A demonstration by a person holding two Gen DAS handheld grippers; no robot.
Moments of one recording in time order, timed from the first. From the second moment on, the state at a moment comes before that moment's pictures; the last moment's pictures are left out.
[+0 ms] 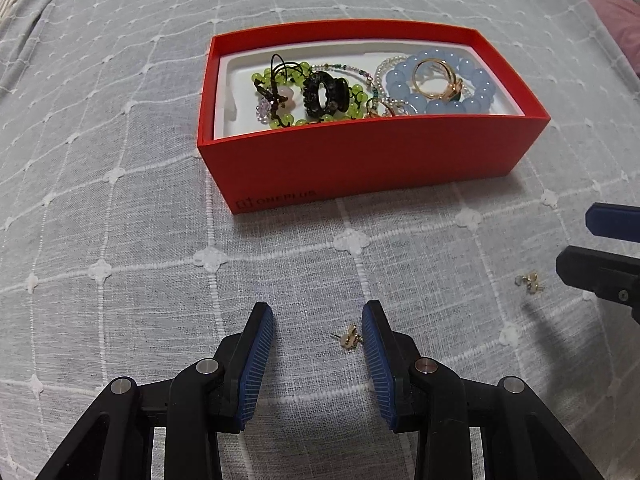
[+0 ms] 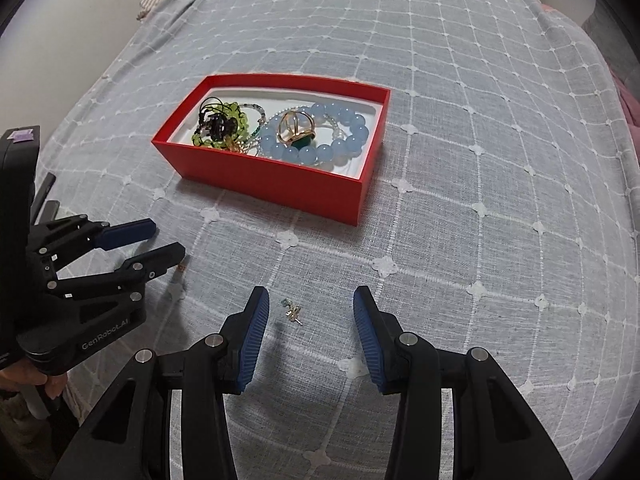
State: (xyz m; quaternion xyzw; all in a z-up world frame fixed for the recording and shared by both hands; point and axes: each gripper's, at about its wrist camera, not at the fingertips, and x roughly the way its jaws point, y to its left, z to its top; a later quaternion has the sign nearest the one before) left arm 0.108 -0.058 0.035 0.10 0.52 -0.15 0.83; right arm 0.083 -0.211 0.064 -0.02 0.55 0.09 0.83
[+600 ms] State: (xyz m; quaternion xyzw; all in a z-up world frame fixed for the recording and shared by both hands) left arm 0.119 -0.058 0.028 0.05 0.54 -0.19 0.82; right arm 0.083 -0.211 0.066 -0.01 0.55 0.09 0.83
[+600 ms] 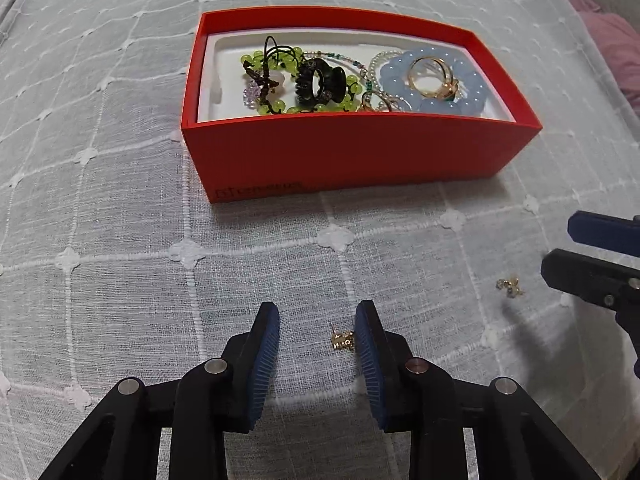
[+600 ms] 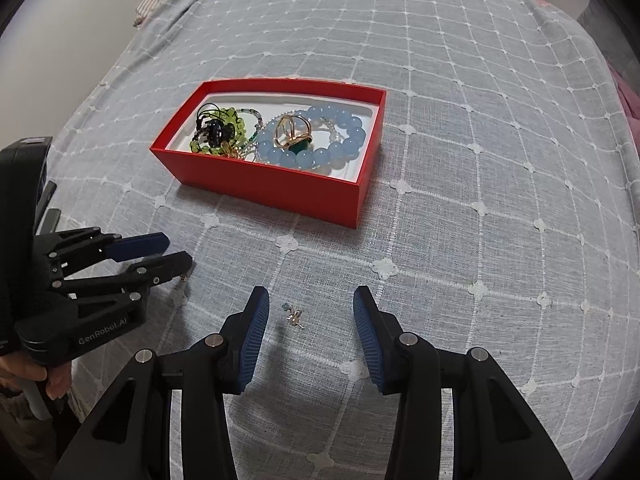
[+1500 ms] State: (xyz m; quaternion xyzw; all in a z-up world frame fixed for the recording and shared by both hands) left arm 0.118 -0.049 0.033 0.03 0.54 -0.19 0.82; right arm 0.084 -0.194 0.043 -0.04 0.57 0.12 0.81
